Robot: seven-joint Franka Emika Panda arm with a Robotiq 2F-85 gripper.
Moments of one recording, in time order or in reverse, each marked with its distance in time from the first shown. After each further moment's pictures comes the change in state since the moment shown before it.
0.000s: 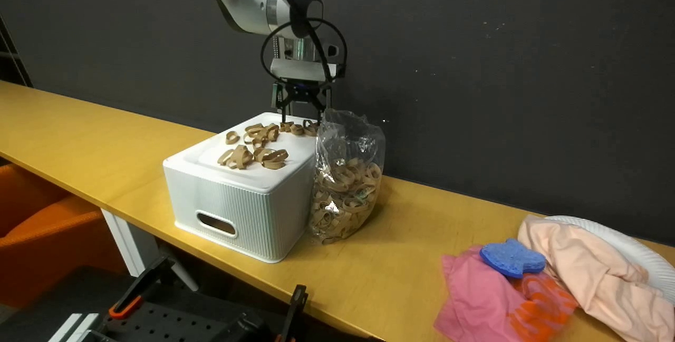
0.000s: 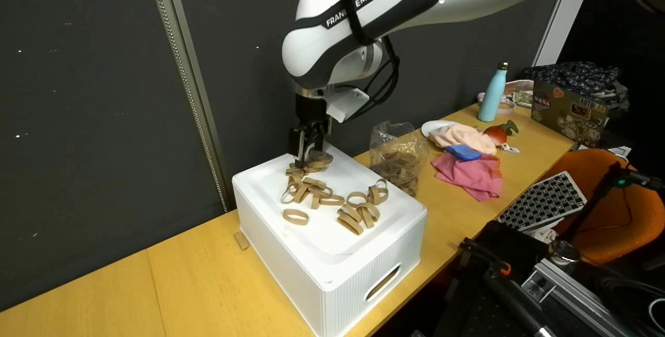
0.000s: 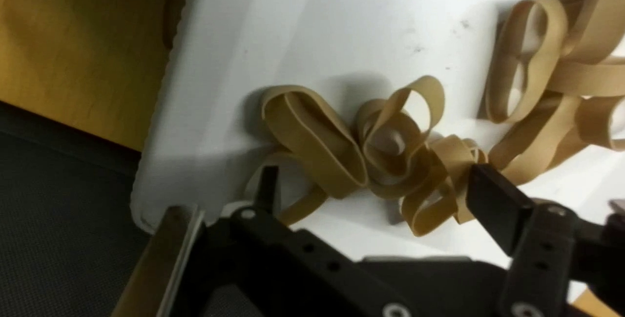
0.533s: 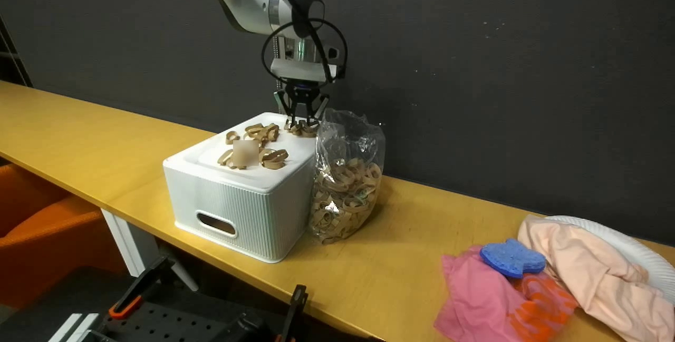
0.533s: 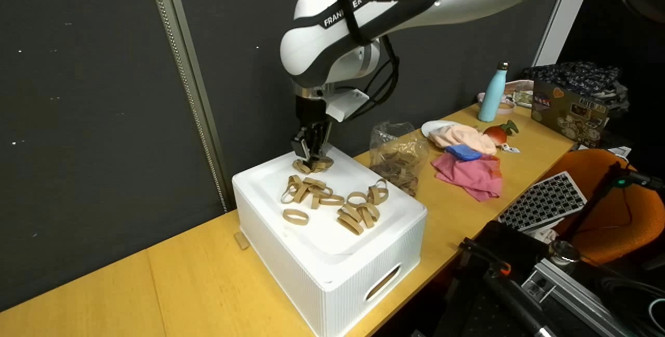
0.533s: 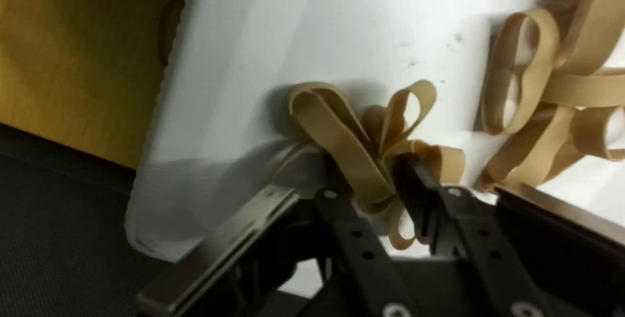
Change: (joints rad) arm -0.001 0.019 0.000 0.035 0.000 -0.061 0.012
